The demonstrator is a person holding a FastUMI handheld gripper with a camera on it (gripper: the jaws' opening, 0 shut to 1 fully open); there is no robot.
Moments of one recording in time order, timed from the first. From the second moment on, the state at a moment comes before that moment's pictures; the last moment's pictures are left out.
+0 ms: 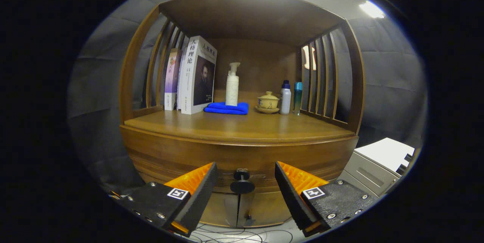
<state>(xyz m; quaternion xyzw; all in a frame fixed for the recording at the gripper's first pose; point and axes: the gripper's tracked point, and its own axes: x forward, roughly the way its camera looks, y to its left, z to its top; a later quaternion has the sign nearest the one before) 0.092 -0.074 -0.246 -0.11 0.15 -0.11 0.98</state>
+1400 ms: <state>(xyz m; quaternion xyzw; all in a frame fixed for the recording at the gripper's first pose) 0.081 -0.089 -0.300 -0.06 0.18 -0.10 0.98</state>
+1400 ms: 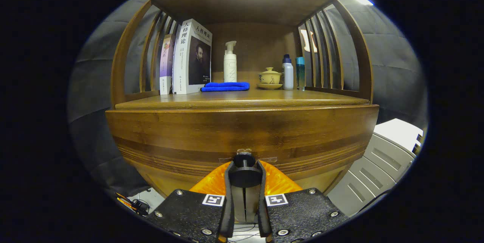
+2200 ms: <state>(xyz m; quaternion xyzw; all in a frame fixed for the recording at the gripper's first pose) -0.008 -0.075 -0.289 -0.08 0.20 -0.09 0.97</state>
